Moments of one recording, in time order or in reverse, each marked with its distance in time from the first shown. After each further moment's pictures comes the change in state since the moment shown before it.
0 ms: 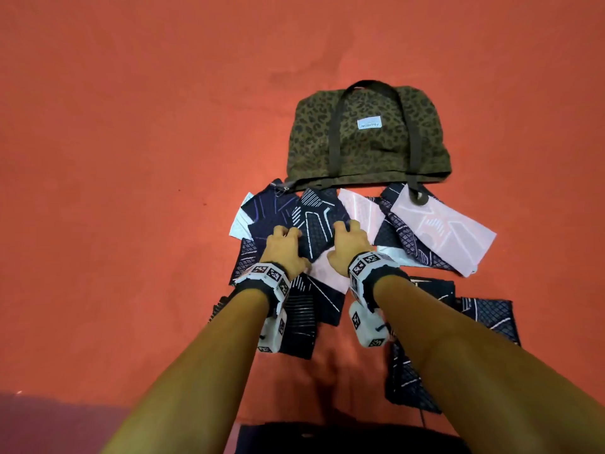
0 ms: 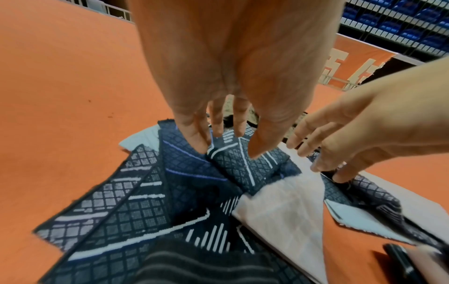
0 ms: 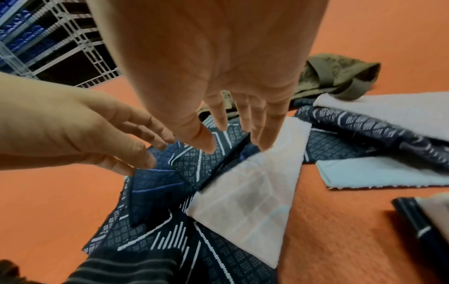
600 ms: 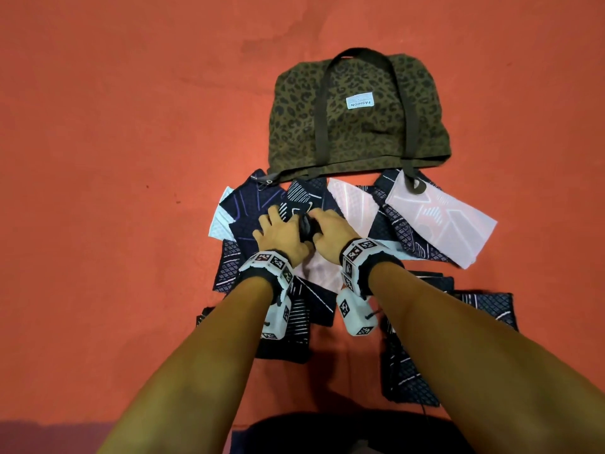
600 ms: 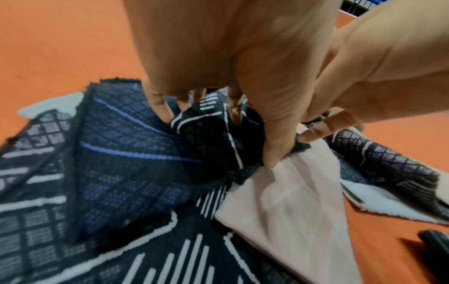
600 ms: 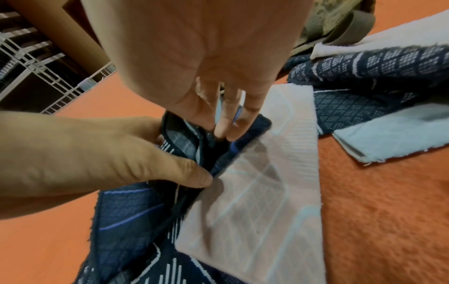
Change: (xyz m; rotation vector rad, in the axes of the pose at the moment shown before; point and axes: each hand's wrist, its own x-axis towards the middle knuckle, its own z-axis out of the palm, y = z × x) left_hand 0.039 0.026 0.010 0.155 0.023 -0.043; right_hand 0.036 -0.001 -0.004 0.296 -0.020 -0.150
